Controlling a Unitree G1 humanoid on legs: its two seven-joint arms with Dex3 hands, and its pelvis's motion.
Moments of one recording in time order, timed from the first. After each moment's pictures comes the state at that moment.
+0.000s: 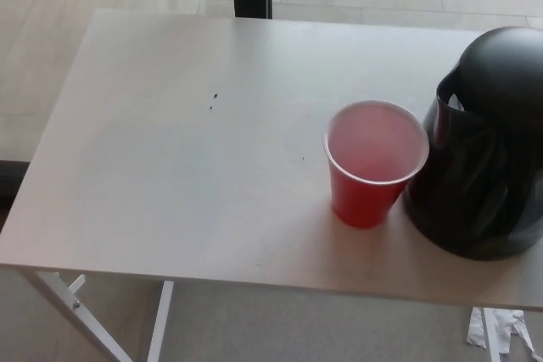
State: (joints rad) left_arm -0.06 0.71 0.48 1.18 -0.23 -0.15 -0.20; right_arm -0.33 -0.57 -0.27 0.23 -0.01 0.13 0.13
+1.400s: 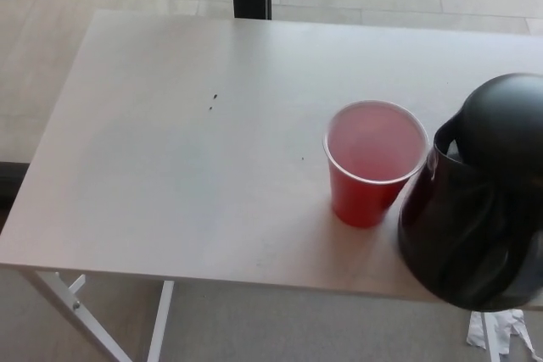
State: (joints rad) left_arm -0.04 0.72 0.47 1.18 -0.23 -0.15 -0.20; right_arm -0.19 -0.68 -0.22 0.07 -0.08 0.09 0.22
